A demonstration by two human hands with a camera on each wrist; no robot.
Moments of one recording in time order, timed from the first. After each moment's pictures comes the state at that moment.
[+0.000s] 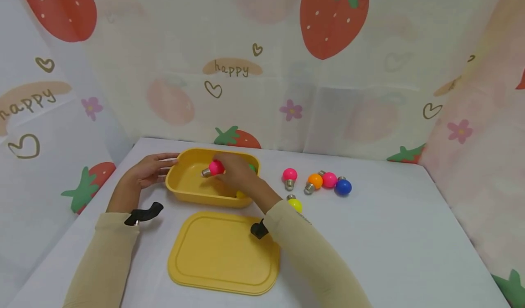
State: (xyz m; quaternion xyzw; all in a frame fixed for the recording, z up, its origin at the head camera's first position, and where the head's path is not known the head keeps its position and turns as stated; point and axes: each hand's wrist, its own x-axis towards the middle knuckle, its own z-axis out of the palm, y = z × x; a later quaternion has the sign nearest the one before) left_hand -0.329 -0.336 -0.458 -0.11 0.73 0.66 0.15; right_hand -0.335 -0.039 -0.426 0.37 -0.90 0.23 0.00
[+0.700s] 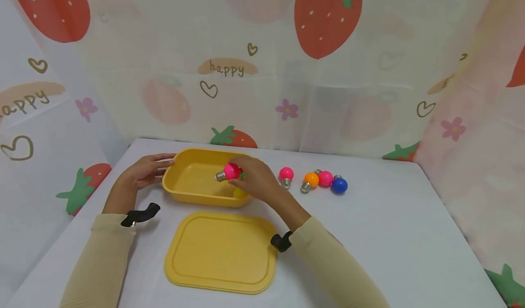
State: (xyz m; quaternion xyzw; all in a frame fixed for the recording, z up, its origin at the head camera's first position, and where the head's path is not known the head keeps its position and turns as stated) left_hand -0.329 -0.333 -0.457 -0.11 0.73 0.66 0.15; right_hand -0.300 0.025 -0.410 0.35 -0.89 0.28 0.05
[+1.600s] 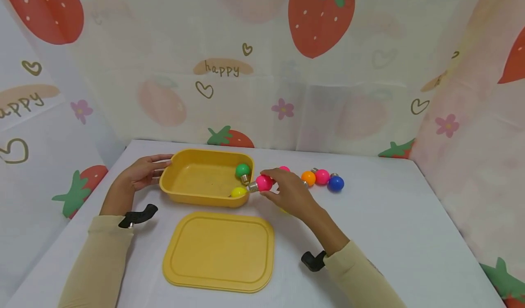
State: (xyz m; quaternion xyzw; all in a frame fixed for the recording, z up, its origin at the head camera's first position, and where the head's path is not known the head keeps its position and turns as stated) left_hand -0.329 -0.333 -0.457 -0.11 0.72 0.66 0.16; right_hand -0.265 0.112 -0.417 0.29 -0.91 0.29 0.05
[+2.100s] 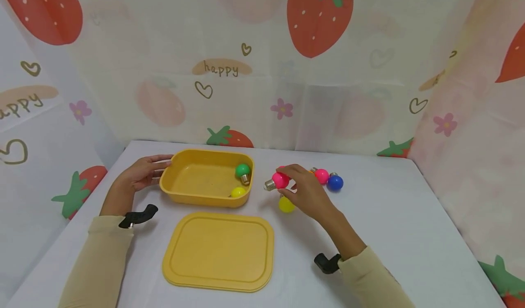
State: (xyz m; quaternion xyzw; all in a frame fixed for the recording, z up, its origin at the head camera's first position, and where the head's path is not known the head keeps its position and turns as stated) left_hand -0.330 -0.332 -0.459 -0.11 0.72 0.66 0.16; right_hand -0.260 0.145 -0.414 0.26 -0.91 0.31 0.09
